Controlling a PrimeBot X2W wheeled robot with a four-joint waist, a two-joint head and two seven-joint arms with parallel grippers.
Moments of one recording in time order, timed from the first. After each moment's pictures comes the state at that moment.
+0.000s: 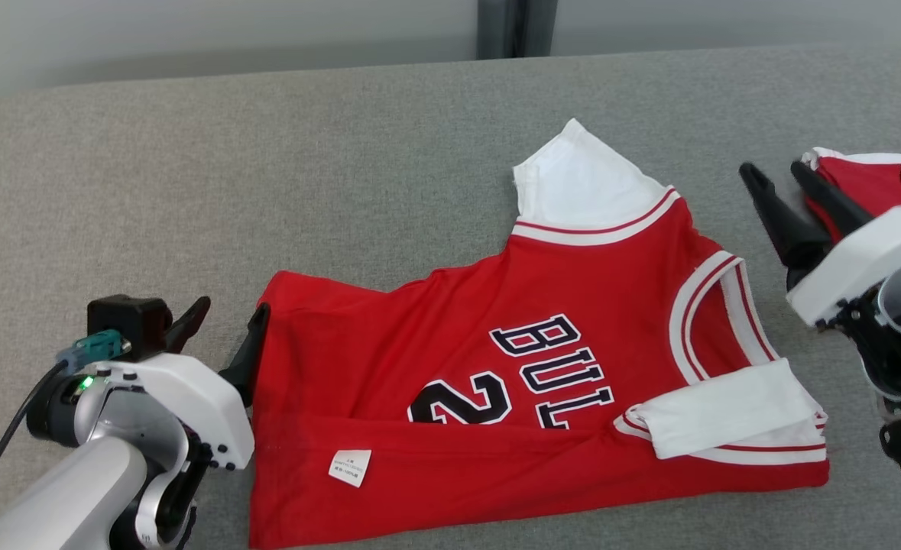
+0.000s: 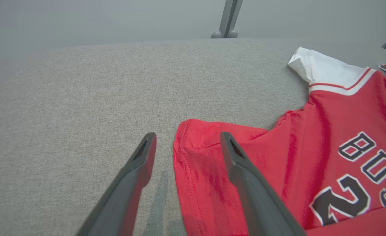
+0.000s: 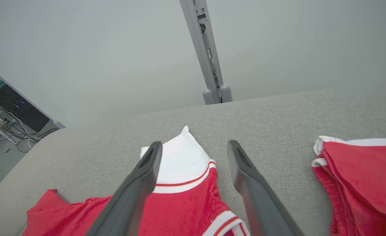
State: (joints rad) left arm -0.42 0.65 -0.77 0.03 -0.95 0.39 0.05; right arm -0.49 -0.30 0.14 0.21 0.69 0.13 0.31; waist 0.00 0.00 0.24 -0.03
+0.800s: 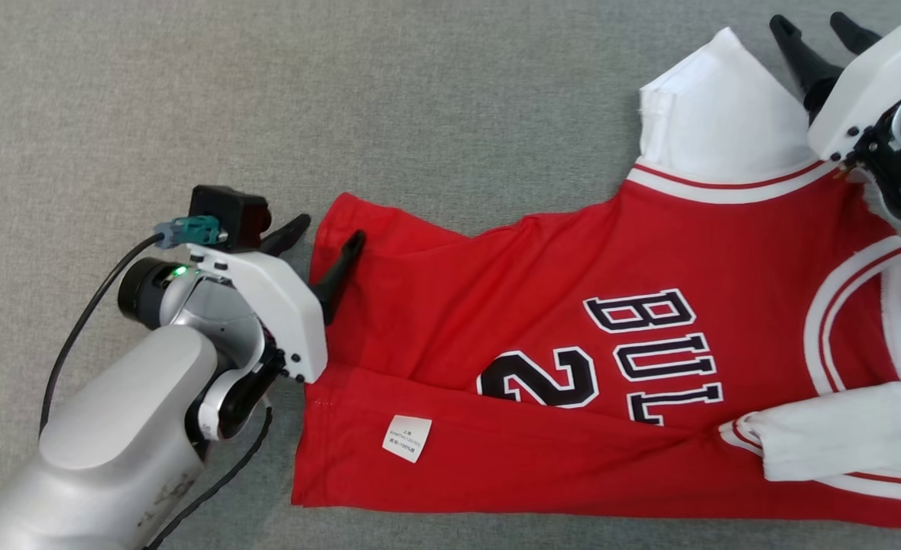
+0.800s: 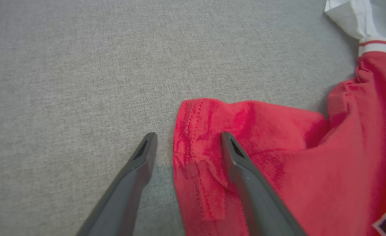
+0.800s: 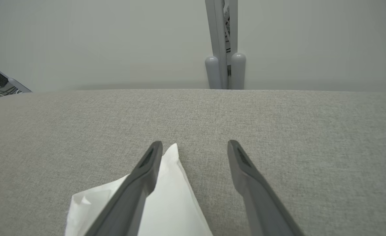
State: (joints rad) left arm -0.71 0.46 -0.87 0.27 -0.94 0.17 0.16; right arm -1.06 -0.36 0.46 0.80 0.73 0.13 0.20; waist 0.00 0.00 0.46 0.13
